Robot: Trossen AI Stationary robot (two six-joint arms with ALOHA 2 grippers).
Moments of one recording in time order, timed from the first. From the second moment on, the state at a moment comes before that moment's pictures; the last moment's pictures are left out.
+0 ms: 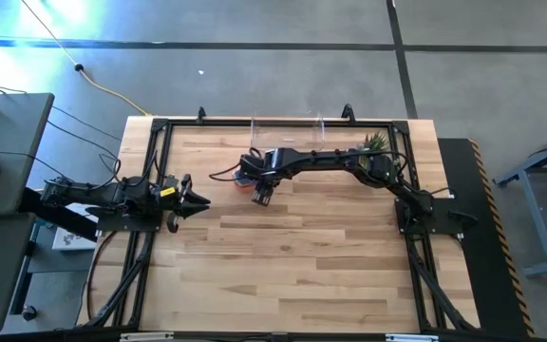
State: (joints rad) left arm -0.11 0.04 0.01 0.01 -0.04 -0.34; right arm -0.15 2.35 2.01 -0.95 0.15 0.18
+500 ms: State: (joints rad) left arm -0.11 0.04 0.01 0.01 -0.04 -0.34; right arm -0.14 2.35 2.01 -0.95 0.24 0.17
